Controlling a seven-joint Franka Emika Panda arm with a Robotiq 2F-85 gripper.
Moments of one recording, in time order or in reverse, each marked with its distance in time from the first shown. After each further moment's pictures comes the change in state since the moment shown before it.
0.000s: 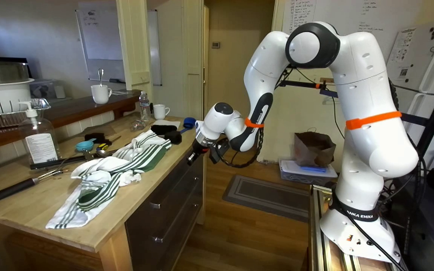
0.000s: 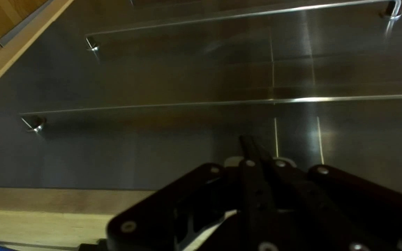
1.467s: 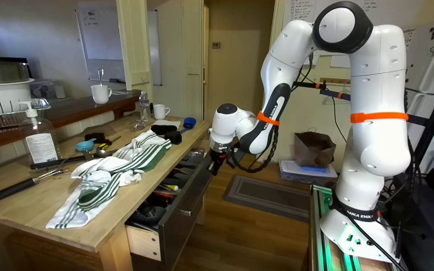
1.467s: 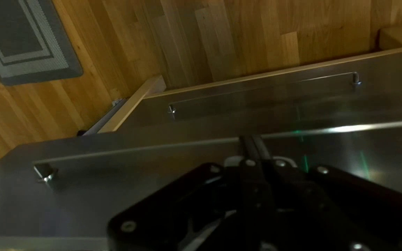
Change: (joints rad) arm -0.155 -0.206 0.236 -0.260 0.265 -0.363 -0.207
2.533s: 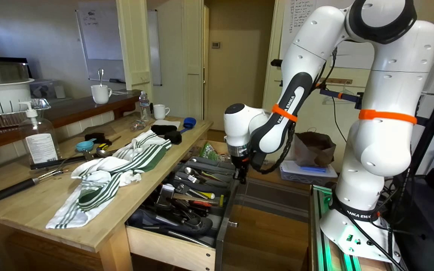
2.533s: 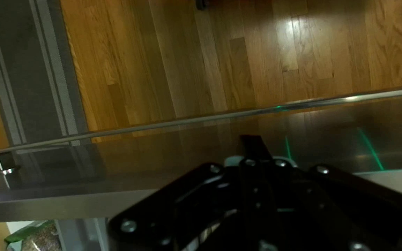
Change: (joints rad) arm 0.004 -0.219 0.077 -0.220 0.312 -0.311 -0.292
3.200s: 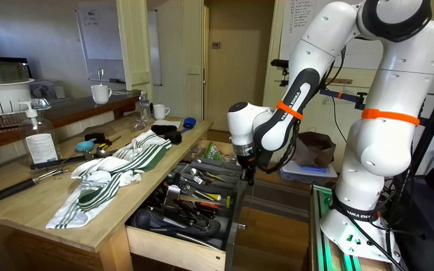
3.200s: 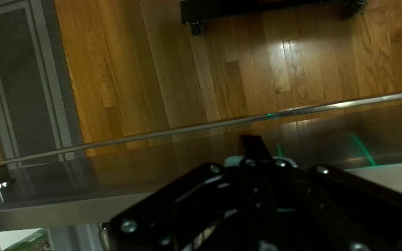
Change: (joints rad) arm 0.000 -0.073 0.014 -0.053 0.104 -0.081 -0.070
